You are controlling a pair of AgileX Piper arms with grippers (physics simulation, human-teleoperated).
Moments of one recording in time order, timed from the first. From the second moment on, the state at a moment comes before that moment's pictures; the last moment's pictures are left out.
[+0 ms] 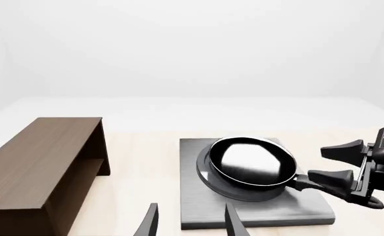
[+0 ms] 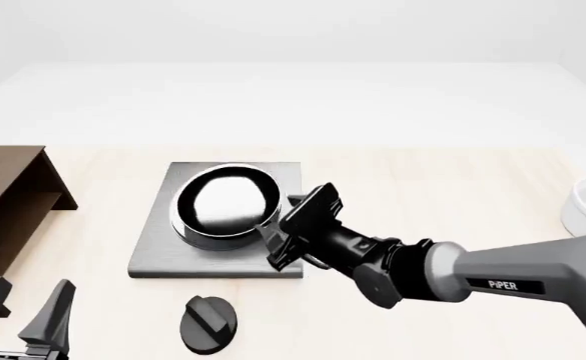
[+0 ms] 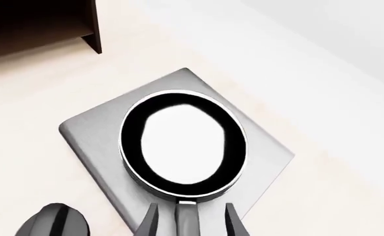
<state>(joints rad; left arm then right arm) -0.06 0.00 -0.01 0.03 -0.02 0.73 1.80 -0.85 -0.52 -0.20</state>
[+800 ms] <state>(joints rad) -0.06 0.00 -0.01 0.03 -0.02 0.74 1.43 -0.79 -0.38 -0.18</state>
